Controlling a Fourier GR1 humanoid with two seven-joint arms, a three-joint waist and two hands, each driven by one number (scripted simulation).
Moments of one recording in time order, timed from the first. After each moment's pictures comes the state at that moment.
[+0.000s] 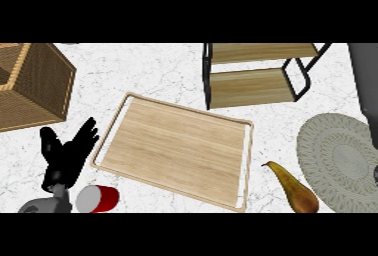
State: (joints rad) left arm -0.05 0.18 0.08 -1.37 0.11 -0.02 0.28; right arm -1.32 -0.36 -0.18 -0.82 0.71 0.18 0.27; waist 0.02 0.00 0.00
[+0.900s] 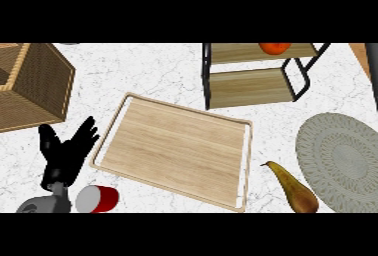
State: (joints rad) left arm -0.06 0.17 0.09 -1.37 0.11 -0.03 0.31; right arm -1.39 -0.37 -0.32 -0.65 0.63 0.06 0.23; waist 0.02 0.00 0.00
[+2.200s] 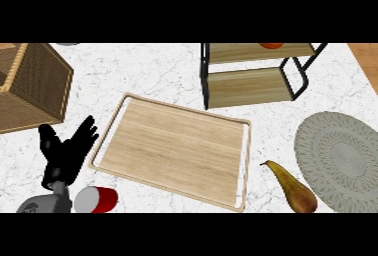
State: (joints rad) left arm -0.07 0.17 0.11 -1.35 0.11 -0.03 0.29; right arm -1.37 -0.68 -0.67 -0.58 0.35 -0.14 0.27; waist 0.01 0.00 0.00
